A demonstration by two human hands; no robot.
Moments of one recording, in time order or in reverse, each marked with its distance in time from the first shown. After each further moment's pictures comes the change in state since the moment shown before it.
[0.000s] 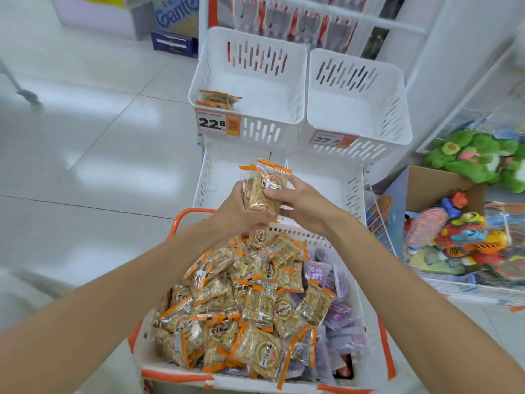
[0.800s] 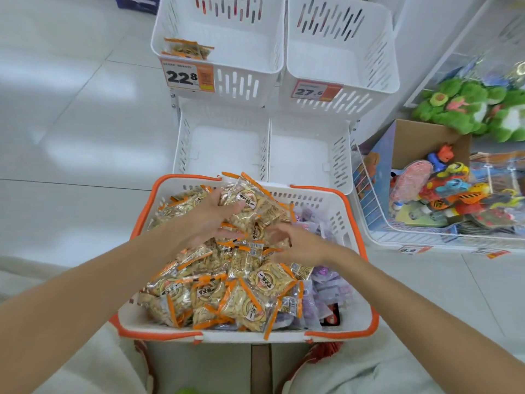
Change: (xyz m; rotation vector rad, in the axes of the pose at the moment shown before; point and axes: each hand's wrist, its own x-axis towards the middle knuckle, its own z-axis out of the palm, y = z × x) left_hand -0.022 -0.066 0.006 -0.111 0.002 -0.277; right_hand -0.064 0.136 -0.041 -0.874 -0.211 0.126
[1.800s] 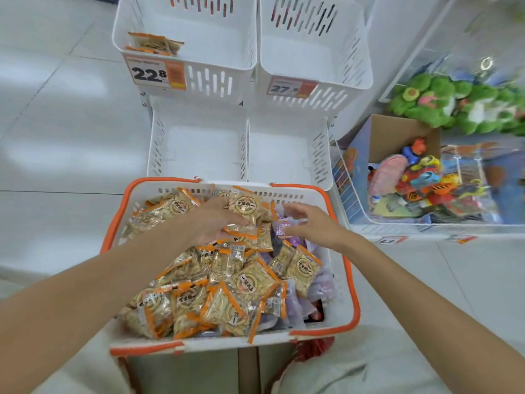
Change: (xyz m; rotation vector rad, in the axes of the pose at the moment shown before) left_hand 0.037 0.003 0.034 0.115 -0.120 -0.179; right_hand -0.021 0.024 -0.046 0.153 0.277 0.077
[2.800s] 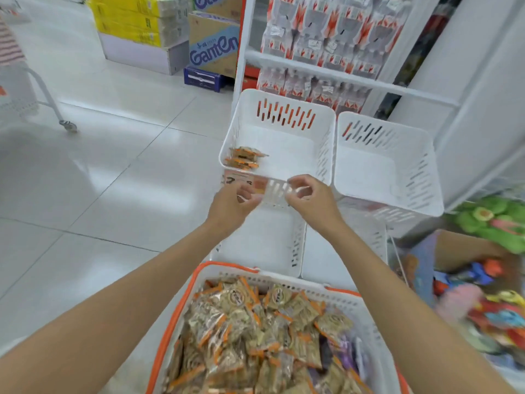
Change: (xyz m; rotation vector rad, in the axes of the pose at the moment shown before) left_hand -0.023 0.155 -0.128 0.336 0.697 0.728; right_hand 0.145 -0.230 -0.051 0.139 0.421 -0.455
